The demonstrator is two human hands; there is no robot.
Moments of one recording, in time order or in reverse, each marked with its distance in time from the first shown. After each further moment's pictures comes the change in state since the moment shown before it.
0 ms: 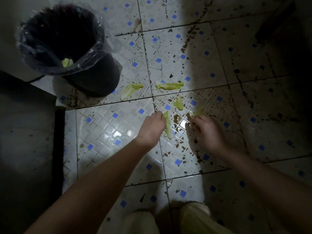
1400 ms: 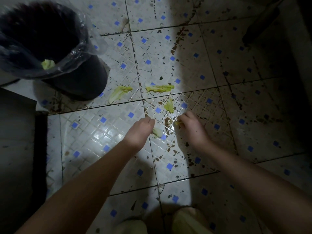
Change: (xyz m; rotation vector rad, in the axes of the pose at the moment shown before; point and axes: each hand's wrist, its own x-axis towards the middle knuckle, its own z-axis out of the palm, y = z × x) left_hand 0.003 -0.013 -0.002 -0.158 -0.074 0.009; right_hand 0.024 -0.012 0.003 0.051 -0.120 0.109
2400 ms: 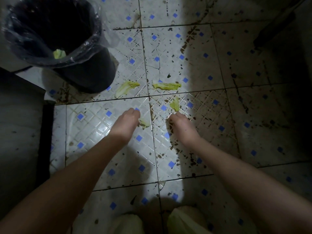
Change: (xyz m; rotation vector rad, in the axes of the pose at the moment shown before) left_hand -0.023 -0.036 -0.021 -0.099 0.081 -0.249; right_hand 0.019 -0.026 0.025 -0.100 -0.118 -0.039
